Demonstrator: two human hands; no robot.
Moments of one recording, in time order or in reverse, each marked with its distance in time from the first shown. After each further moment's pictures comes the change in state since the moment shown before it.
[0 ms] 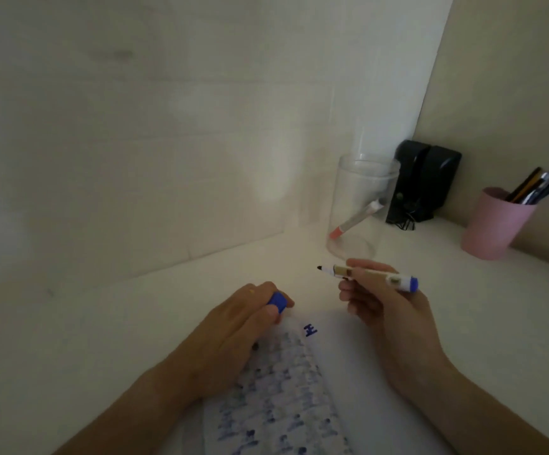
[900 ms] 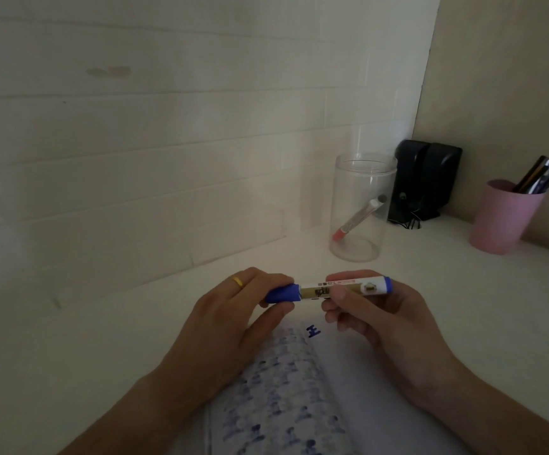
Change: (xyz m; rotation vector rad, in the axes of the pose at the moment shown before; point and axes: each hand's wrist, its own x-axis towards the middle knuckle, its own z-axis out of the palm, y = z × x) left_hand 0.000 0.022 -0.003 0.391 0.304 0.299; right_hand -0.010 0.003 -0.005 -0.013 -0.326 -0.055
